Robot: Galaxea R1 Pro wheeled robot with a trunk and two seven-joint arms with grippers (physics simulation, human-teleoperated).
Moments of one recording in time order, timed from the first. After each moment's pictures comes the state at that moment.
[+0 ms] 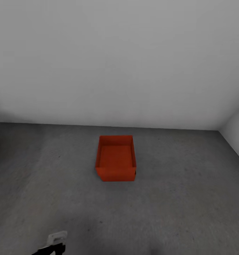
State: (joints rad) left arm -0.55 0.10 0.06 0.00 0.14 0.01 0.18; right arm -0.41 -0.02 0.10 0.03 -0.07 -0.19 -0.16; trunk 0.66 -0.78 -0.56
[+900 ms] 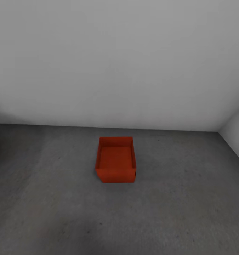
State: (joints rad) left arm -0.29 0.03 0.06 0.00 0.15 -0.03 0.16; right arm -0.17 -0.01 0.10 0.03 -0.08 -0.17 -0.05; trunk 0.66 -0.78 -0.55
